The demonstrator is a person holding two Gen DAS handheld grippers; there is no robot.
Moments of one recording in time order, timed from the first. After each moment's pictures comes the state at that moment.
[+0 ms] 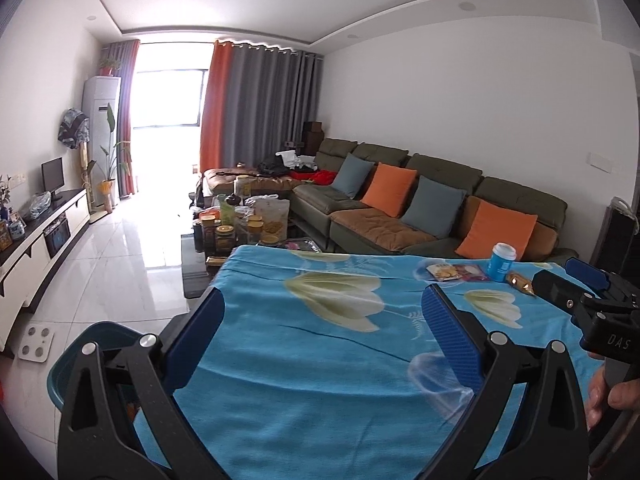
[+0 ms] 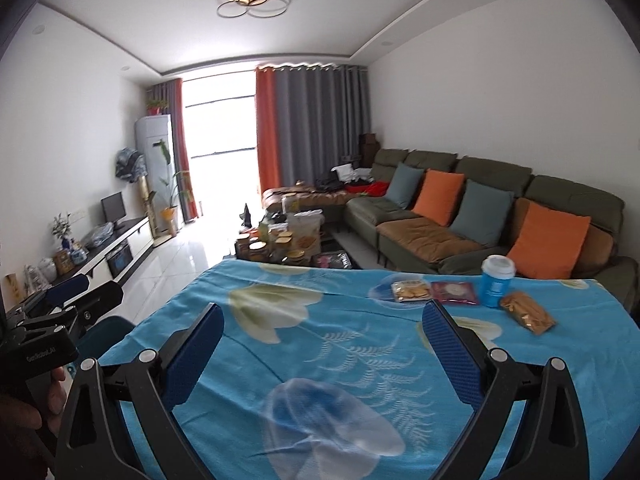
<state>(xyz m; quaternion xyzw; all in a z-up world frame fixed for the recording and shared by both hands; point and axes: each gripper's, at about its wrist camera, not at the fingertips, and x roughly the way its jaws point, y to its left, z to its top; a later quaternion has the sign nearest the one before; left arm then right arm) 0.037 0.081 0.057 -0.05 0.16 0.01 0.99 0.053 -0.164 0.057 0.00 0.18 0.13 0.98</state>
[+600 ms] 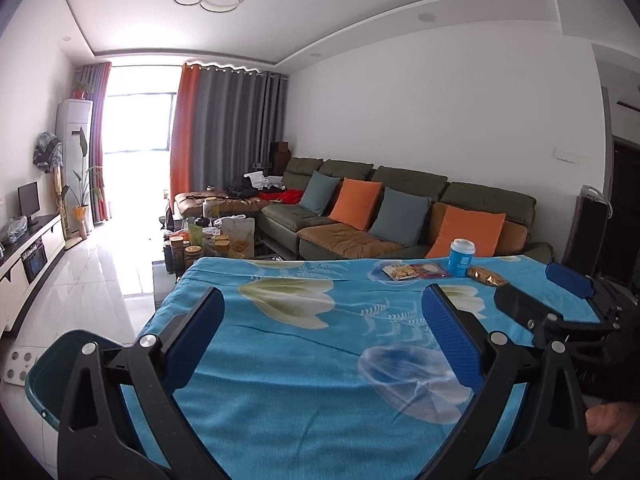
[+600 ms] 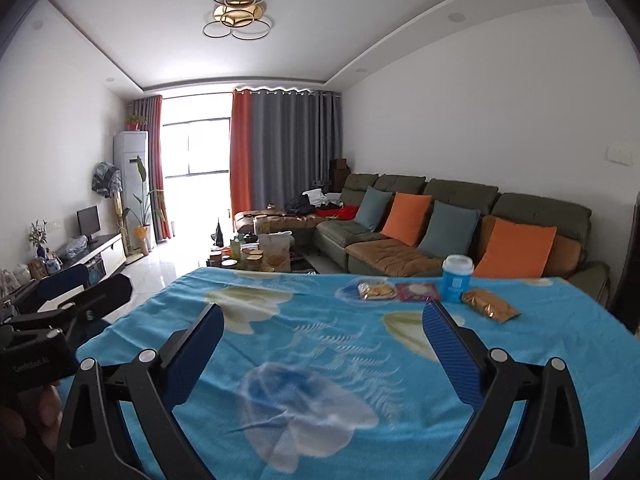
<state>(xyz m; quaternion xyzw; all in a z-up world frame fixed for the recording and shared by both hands) 0.010 0.033 0.036 -0.03 0.12 -0.04 0.99 -0.002 -0.167 0.030 -0.01 0.13 0.08 0.99</state>
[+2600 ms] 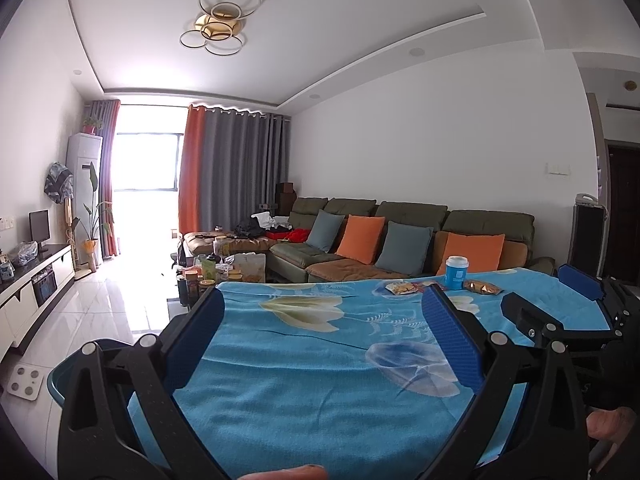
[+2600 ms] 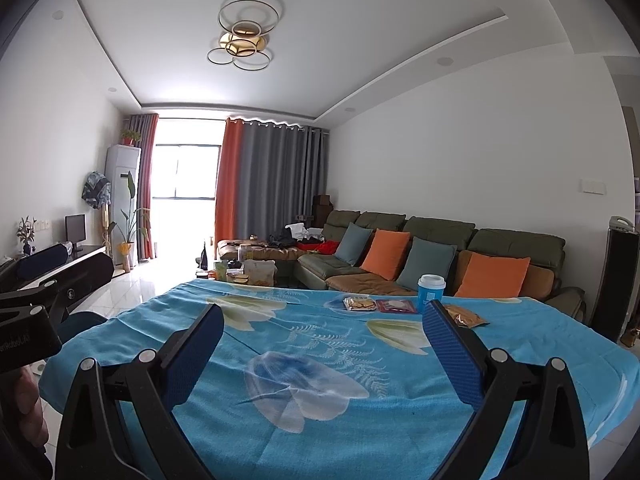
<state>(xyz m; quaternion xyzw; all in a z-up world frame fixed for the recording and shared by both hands) -0.072 0.042 0.021 -0.01 0.04 -0.04 1.00 -0.075 -0.156 0.019 -0.03 0.06 0.04 1.00</state>
